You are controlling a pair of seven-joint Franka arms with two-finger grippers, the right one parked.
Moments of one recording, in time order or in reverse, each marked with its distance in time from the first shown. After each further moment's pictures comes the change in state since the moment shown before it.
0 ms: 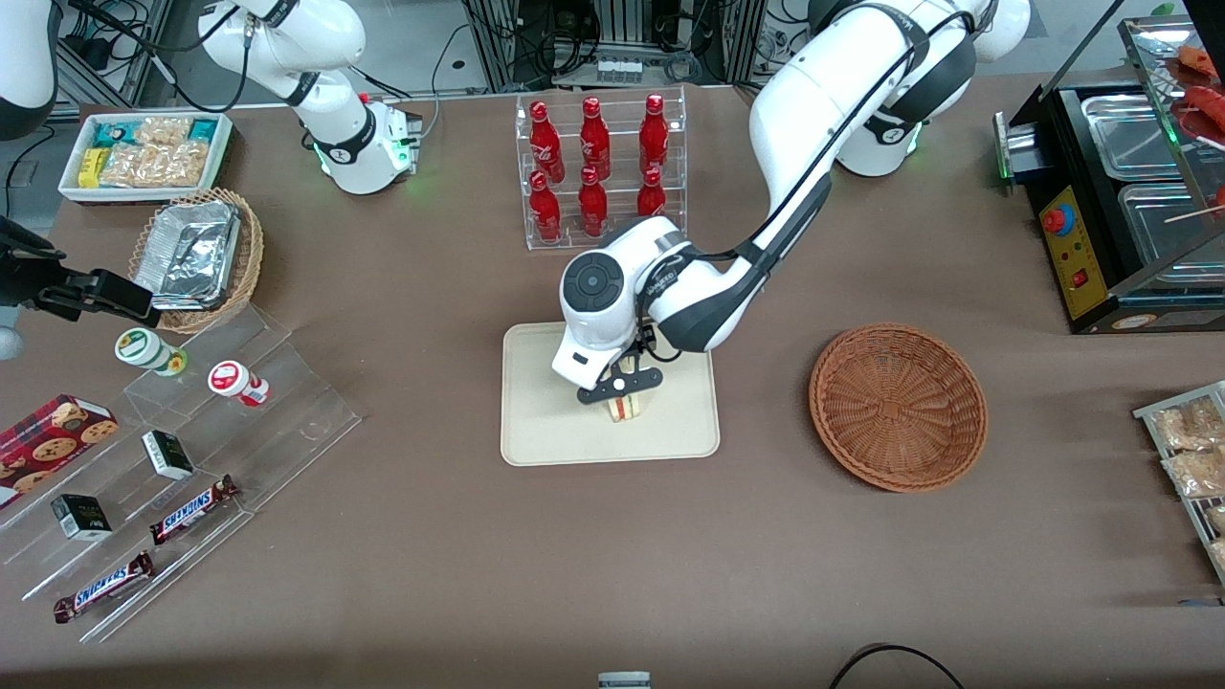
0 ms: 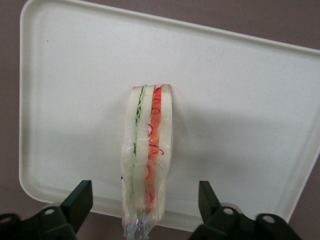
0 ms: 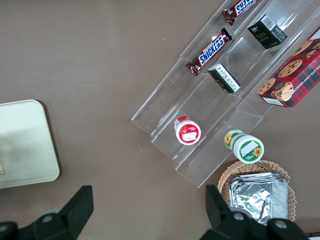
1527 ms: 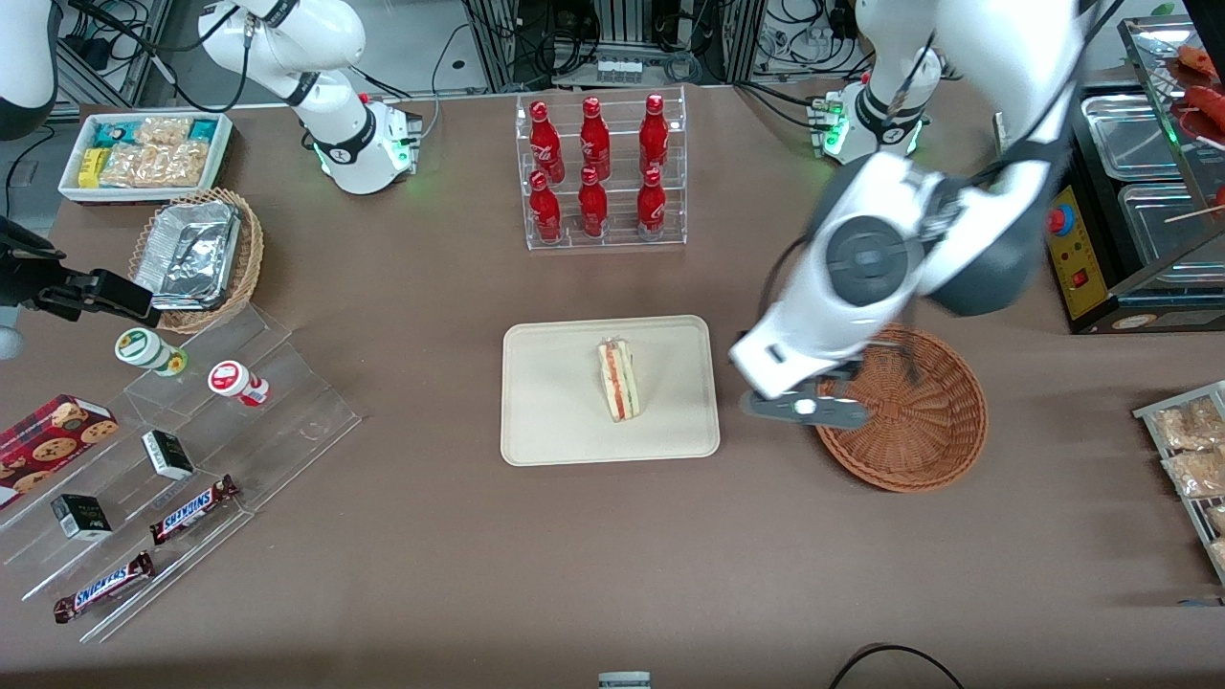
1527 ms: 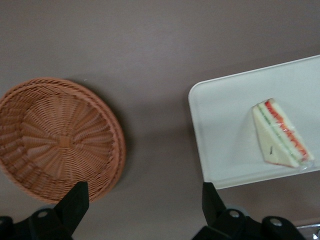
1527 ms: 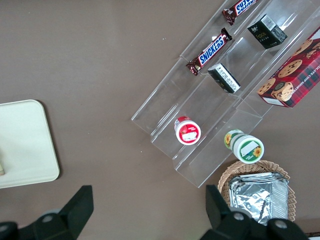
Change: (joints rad) arm 0.421 -0.454 0.010 -0.222 -0.102 -0.231 0.838
